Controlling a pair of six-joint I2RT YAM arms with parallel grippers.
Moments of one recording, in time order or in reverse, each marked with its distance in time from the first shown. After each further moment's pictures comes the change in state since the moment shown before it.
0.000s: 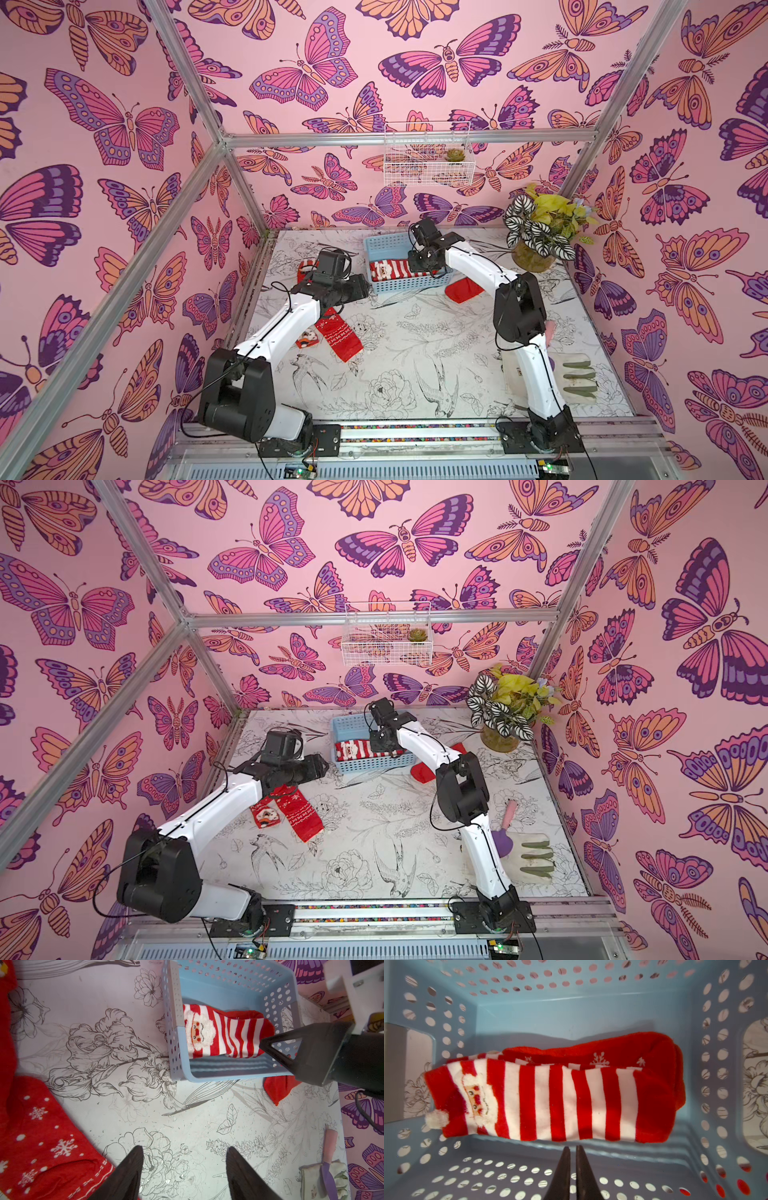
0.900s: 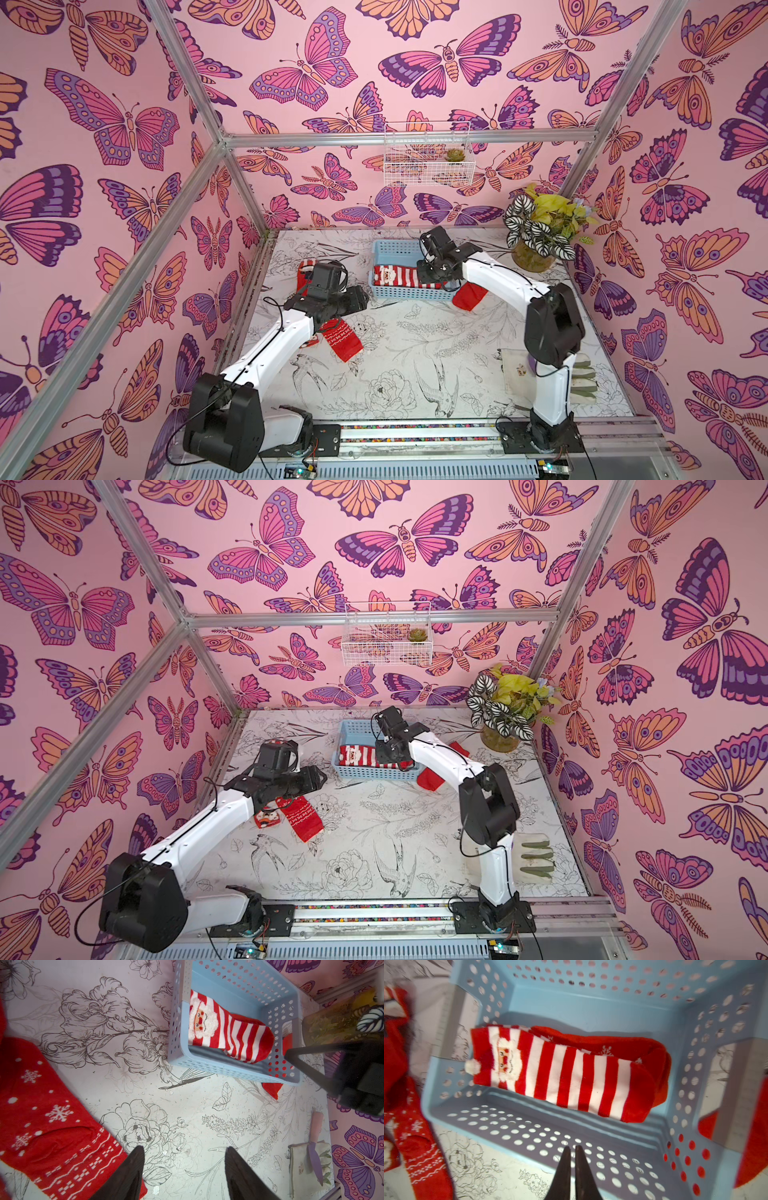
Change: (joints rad) left arm -0.028 -0.146 -0.127 -0.012 0.037 -0.030; right arm 0.034 -0.406 -0.449 0.117 0.014 0.035
